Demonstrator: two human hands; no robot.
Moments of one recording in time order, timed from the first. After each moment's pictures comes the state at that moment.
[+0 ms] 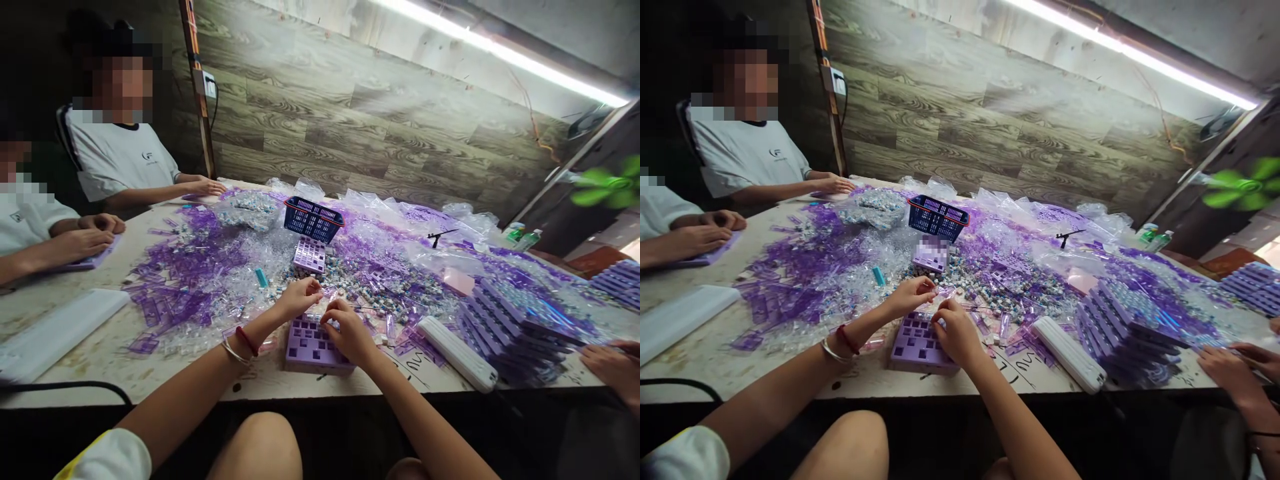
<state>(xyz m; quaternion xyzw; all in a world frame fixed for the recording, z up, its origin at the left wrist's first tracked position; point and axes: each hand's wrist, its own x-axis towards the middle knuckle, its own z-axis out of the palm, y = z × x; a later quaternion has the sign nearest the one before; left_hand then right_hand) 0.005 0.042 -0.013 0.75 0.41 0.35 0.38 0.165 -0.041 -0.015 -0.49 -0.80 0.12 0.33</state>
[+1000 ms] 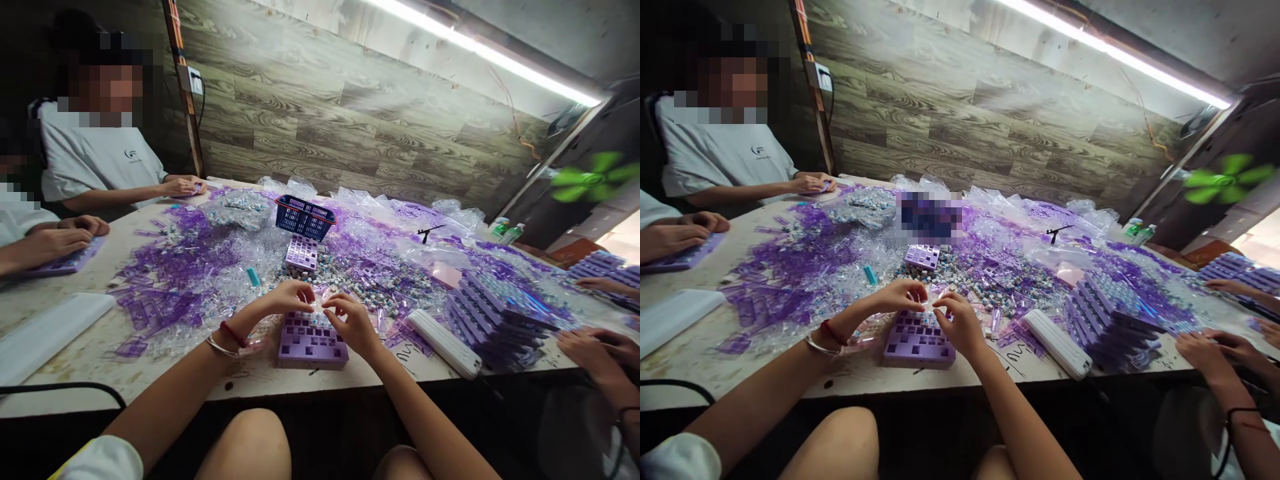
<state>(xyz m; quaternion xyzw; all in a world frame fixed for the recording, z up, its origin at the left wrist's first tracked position) -0.010 0.048 0.001 0.82 0.33 0.20 0.41 0.183 -0.043 -0.003 -0.48 -0.77 0.13 0.40</state>
